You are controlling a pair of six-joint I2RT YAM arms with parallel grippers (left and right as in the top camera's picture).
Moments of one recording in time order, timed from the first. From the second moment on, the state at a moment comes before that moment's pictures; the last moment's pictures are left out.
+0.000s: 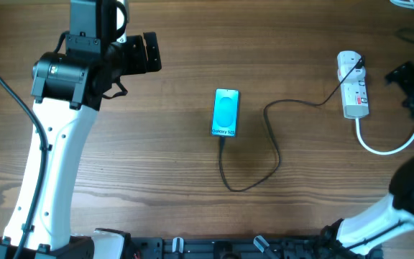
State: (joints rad) left arm -0.20 1.52 1.74 -1.05 -0.06 -0.25; right arm -0.53 1.88 1.63 -1.07 -0.04 0.46
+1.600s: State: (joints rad) left arm -0.20 1.52 1.74 -1.05 -0.06 -0.25; right arm -0.03 1.05 1.11 -0.68 -0.19 0.14
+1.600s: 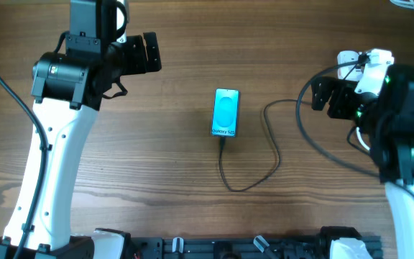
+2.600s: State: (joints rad) left arm -0.20 1.52 1.74 -1.05 -0.06 -0.25; right arm -0.02 0.02 0.09 0.04 -0.20 -0.11
